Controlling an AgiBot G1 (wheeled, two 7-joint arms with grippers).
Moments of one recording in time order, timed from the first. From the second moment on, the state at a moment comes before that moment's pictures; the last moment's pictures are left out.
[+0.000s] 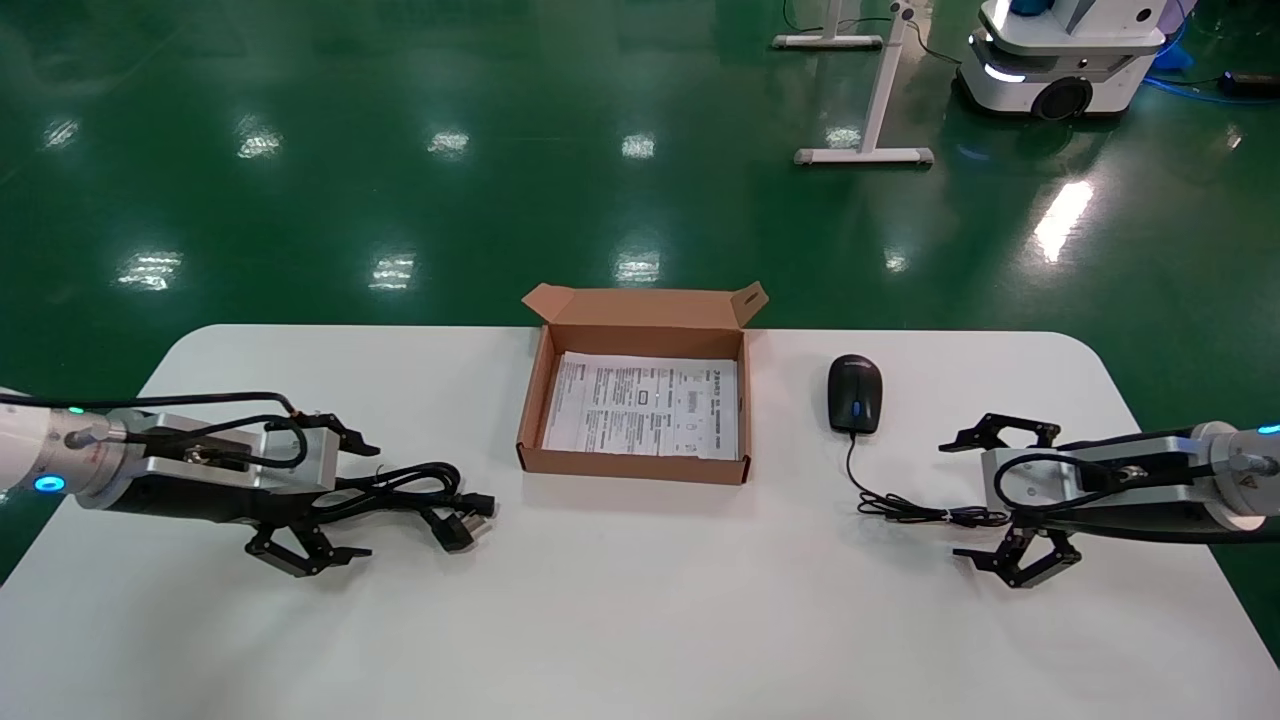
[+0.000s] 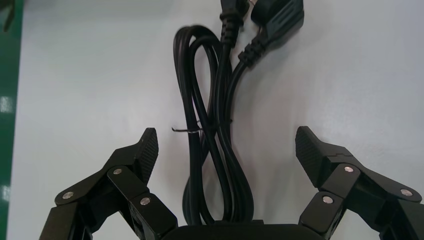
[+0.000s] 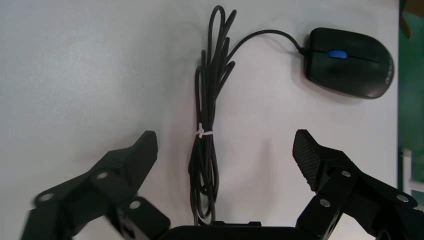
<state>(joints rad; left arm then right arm) -1.72 0.99 0.86 -0.05 1.54 1.34 0.68 1.66 -0.96 -0.71 0.06 -1.61 -1.31 -0.84</state>
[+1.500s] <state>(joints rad) -1.72 0.99 0.85 -0.04 1.53 1.34 0.69 1.66 -0.96 -0.70 0.05 -1.60 -1.31 -0.84</state>
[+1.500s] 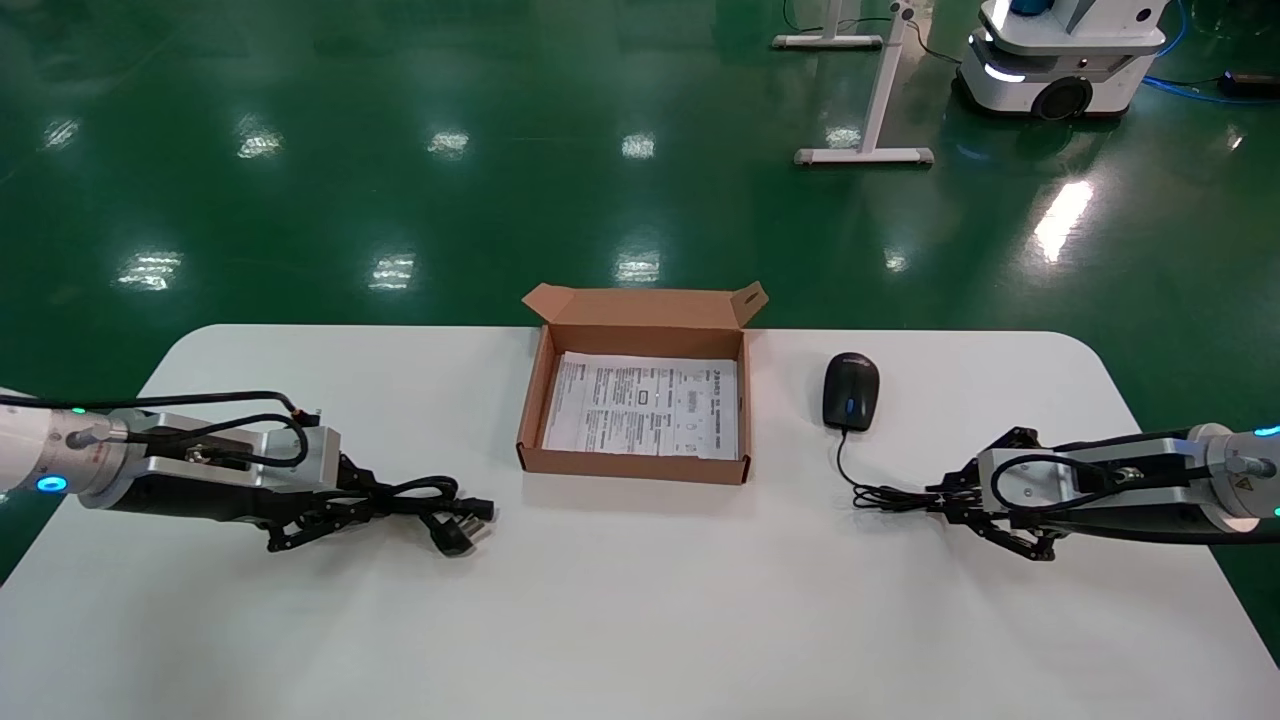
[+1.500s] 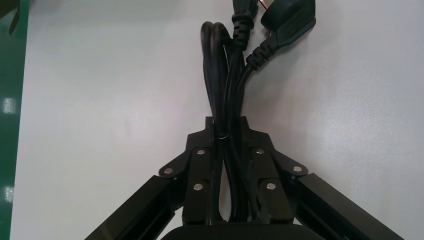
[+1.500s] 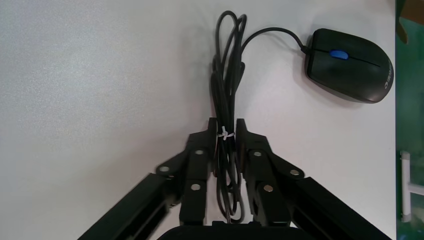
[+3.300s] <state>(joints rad) -1.79 0.83 0.72 -0.64 1.37 1.16 0.27 1.70 -1.36 -0.67 0.15 -1.52 -1.13 -0.92</state>
